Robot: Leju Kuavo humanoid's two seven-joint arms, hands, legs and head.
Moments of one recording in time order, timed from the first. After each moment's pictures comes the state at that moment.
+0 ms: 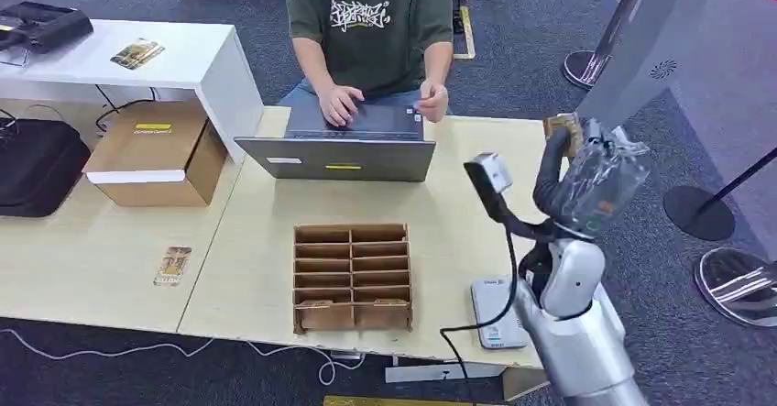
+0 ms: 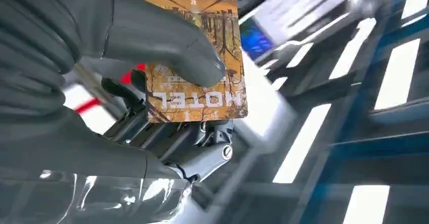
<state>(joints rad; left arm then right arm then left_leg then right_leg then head) -0.04 -0.11 1.44 -0.33 -1.54 -0.37 -0.13 -0.47 -0.09 0.36 -1.48 1.50 -0.64 0.63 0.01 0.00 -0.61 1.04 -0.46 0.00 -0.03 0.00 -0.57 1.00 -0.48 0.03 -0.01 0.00</state>
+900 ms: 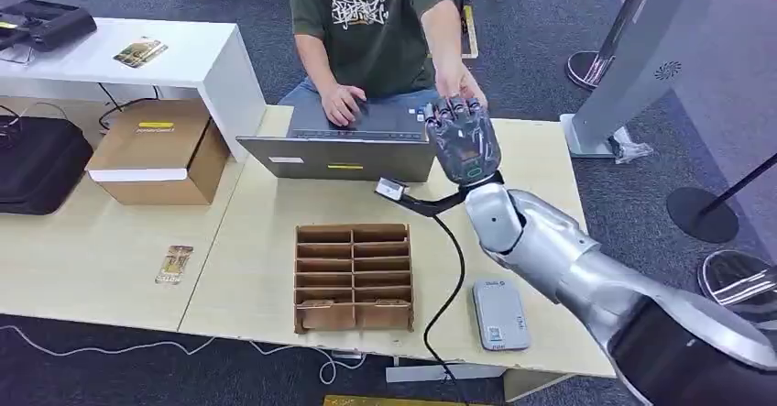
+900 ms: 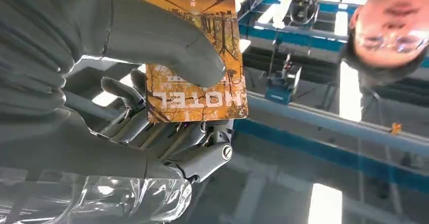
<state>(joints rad) -0.02 -0.10 1.48 -0.32 -1.55 -0.41 -0.11 -1.01 -0.13 1.16 -0.71 1.50 -0.67 0.61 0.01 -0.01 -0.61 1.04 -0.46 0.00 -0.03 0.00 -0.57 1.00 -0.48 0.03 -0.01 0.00</state>
